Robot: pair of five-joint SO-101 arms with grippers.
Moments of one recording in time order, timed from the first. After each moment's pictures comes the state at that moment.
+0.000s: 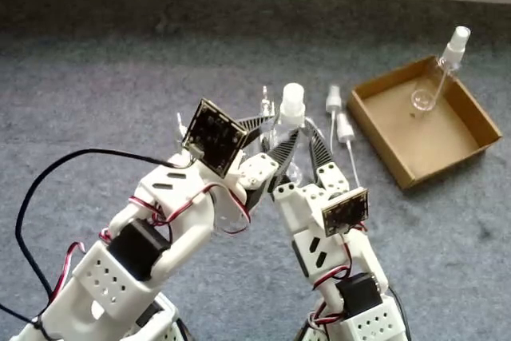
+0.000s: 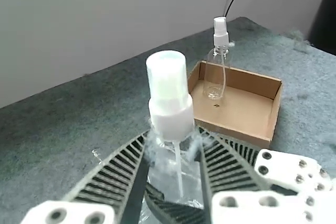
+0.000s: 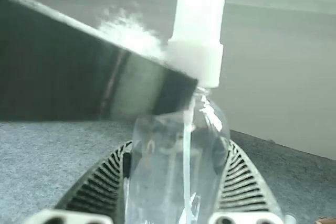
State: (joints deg) left arm 34.7 -61.6 47.5 37.6 6.1; right arm -28.0 -104.4 95.7 11.1 6.2
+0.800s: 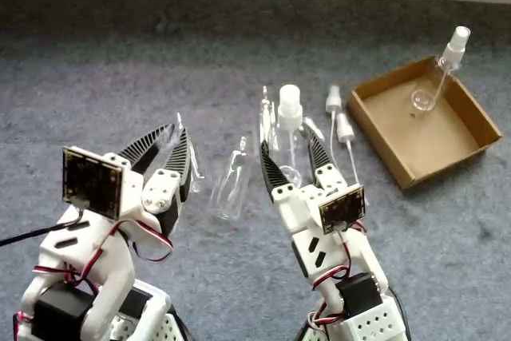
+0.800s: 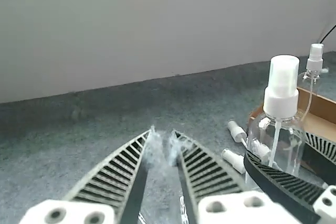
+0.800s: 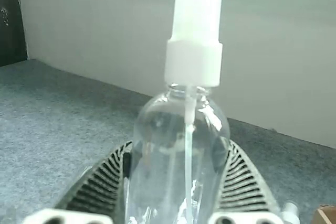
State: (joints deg) left arm 14.5 -85.7 47.5 59.2 6.1; right arm -28.0 -104.4 95.7 13.8 6.2
